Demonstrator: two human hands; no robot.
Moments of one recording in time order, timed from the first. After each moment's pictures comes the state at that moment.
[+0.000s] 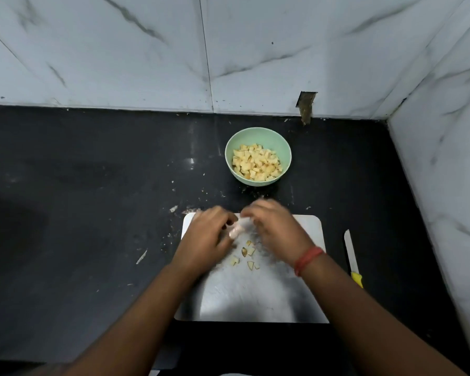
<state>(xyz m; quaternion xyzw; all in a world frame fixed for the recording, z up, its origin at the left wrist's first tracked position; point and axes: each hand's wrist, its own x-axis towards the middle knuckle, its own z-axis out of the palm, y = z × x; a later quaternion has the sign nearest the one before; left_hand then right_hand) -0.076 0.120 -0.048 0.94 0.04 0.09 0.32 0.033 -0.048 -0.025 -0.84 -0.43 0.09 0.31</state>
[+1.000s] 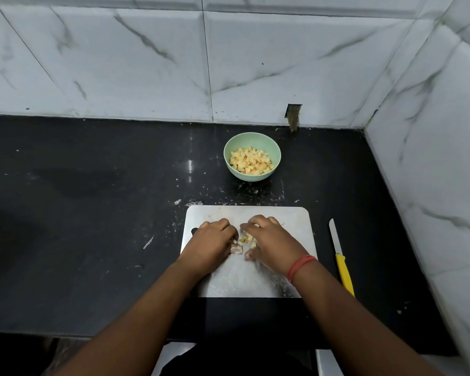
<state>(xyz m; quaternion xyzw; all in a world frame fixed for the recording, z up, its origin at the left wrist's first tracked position) -0.107 0.099 -0.063 0.98 -0.02 0.03 0.18 -0.023 -0.078 -0.027 -0.88 -0.40 0.18 0.16</state>
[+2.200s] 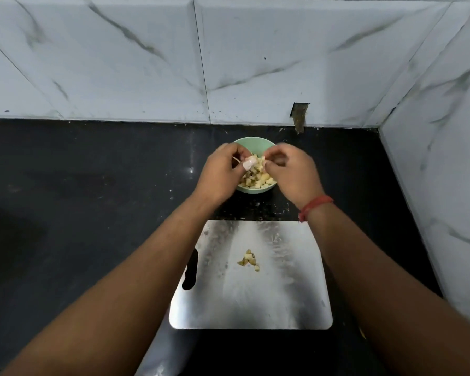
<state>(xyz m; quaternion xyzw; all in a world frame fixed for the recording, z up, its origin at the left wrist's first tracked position) 0.043 0.127 0.030 0.87 0.13 0.14 0.46 0.108 -0.032 0.046 -0.85 -0.19 0.07 0.49</state>
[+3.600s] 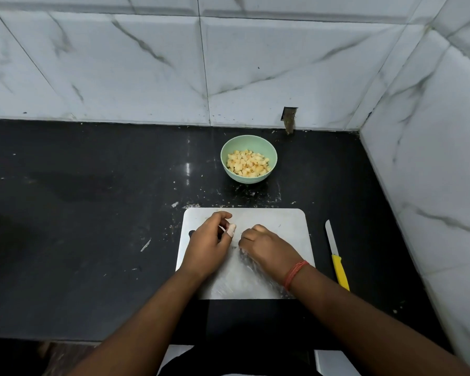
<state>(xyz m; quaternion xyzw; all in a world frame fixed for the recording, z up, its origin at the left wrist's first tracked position) -0.115 0.080 -0.047 0.86 0.17 0.10 0.46 -0.031 -0.083 -0.044 -0.83 -0.55 0.02 0.12</state>
